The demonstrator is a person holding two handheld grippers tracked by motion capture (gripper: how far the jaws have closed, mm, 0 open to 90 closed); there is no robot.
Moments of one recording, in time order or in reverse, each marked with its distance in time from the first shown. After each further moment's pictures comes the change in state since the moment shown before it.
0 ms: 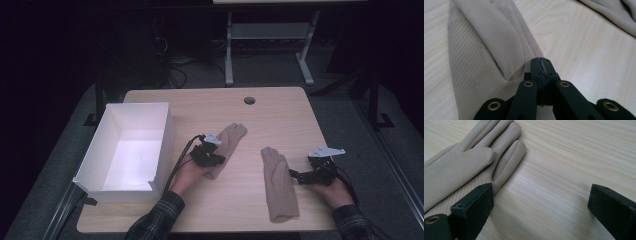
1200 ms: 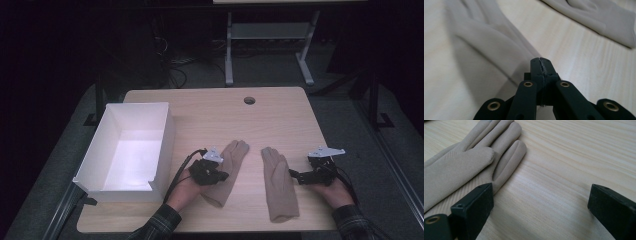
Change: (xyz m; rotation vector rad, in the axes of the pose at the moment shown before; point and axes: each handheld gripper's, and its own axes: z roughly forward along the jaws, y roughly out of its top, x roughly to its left) left arm -0.049 -0.017 -0.033 -0.009 -0.071 0.079; right arm 0.000 0.000 0.000 -0.002 0.000 -0.003
